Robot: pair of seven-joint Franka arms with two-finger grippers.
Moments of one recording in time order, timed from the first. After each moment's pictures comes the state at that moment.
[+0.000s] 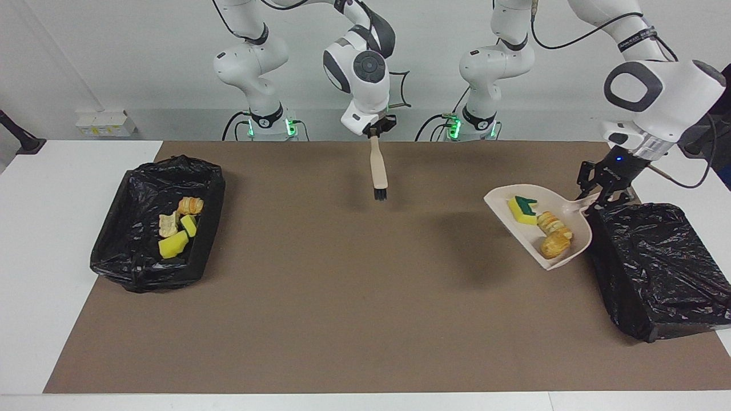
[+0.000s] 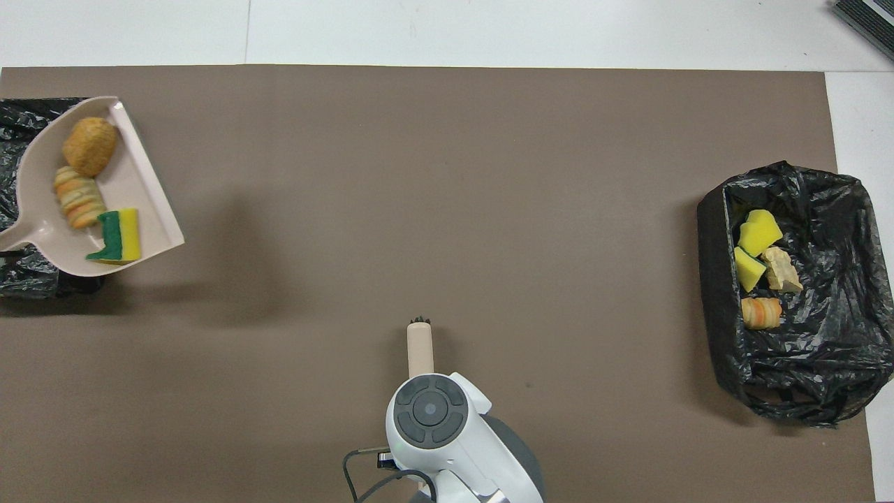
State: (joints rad) left arm 0.37 0.03 0.03 -1.86 -0.37 1.95 1.70; right arm 0.75 0.09 0.14 -2.14 0.34 1.97 0.68
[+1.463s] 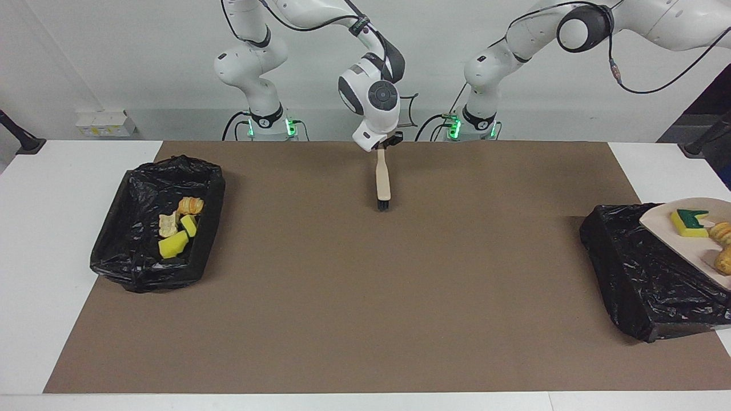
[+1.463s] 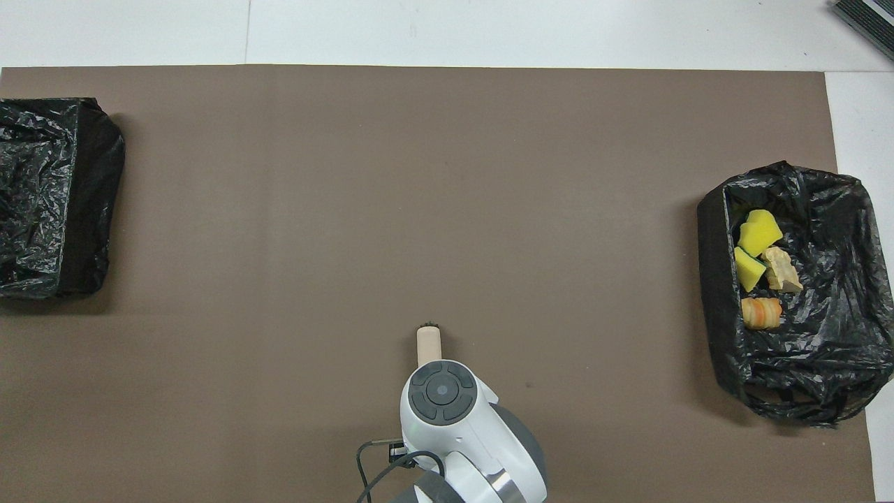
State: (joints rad) left arm 0.51 0.52 -0.02 -1.17 0.33 2.01 2.00; right arm 0.73 0.11 0.13 -2.17 0.37 1.98 0.63
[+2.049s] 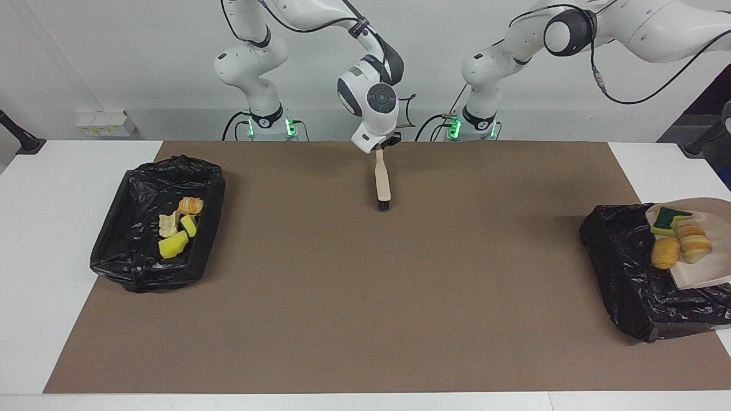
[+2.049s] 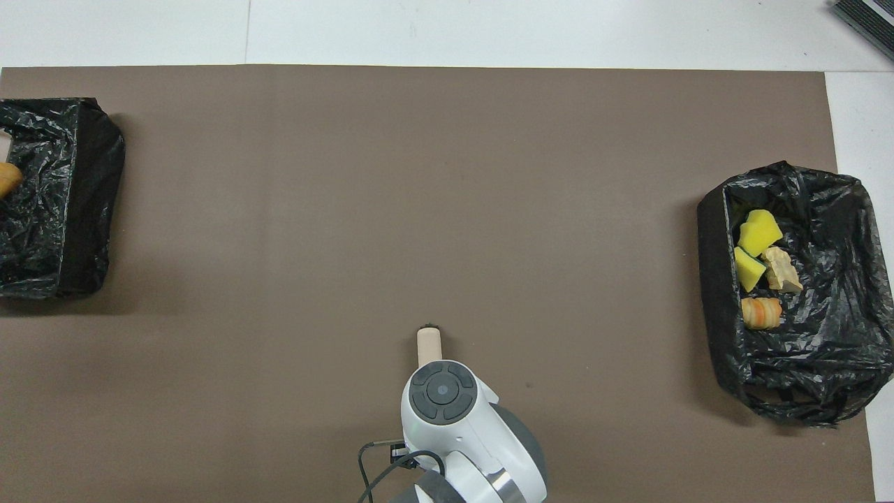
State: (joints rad) left arm 0.41 0.52 -0.01 -1.16 0.61 2.01 2.00; right arm 0.73 0.11 0.13 -2.18 0.37 1.98 0.63
